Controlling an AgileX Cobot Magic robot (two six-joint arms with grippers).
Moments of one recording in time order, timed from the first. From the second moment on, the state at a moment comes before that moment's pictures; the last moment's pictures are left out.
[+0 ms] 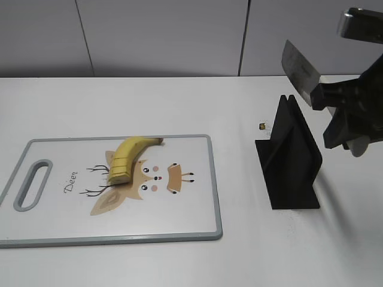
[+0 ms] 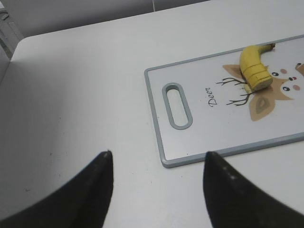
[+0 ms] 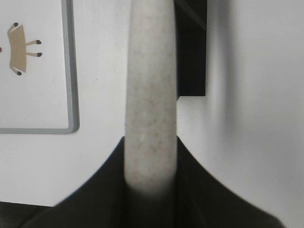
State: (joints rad) left arm -0.07 0.00 -0.49 -0.08 1.09 0.19; right arm 0.38 1.34 -0.99 0.12 0.90 0.40
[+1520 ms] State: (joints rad) left arm -0.07 0.00 -0.48 -0.08 1.09 0.19; right arm 0.38 1.26 -0.89 0.22 0.96 0.11
